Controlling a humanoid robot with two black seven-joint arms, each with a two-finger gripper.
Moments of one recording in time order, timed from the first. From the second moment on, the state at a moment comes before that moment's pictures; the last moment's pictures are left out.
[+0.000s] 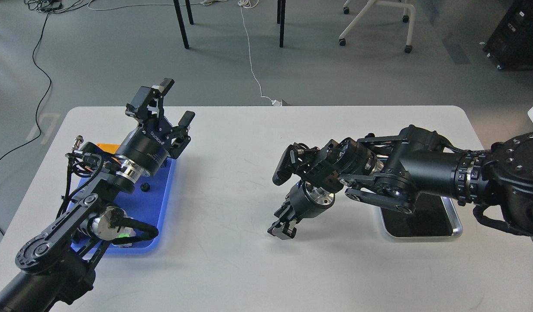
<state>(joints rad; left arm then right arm) -0.29 0.26 -1.11 -1.29 0.73 -0.17 -0.31 1.27 -0.06 -0.33 0.92 -1.72 0.45 0.49</state>
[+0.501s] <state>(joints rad) -0.28 0.31 -1.10 -1.29 0.73 -0.17 -0.34 1.20 -0.45 -0.07 1.04 -0.93 0.45 0.49</state>
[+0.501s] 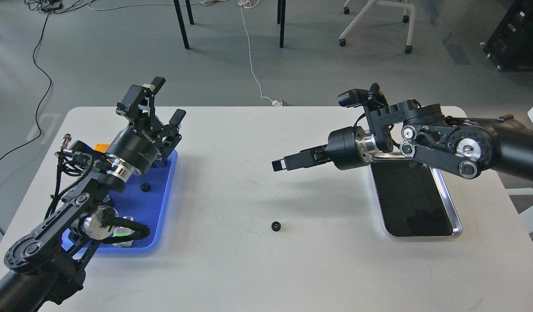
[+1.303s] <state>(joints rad) -0.51 0.52 -0.74 -1.59 1.92 -0.44 -0.49 0.66 -0.54 0.47 0.89 -0.01 0.46 0.49</state>
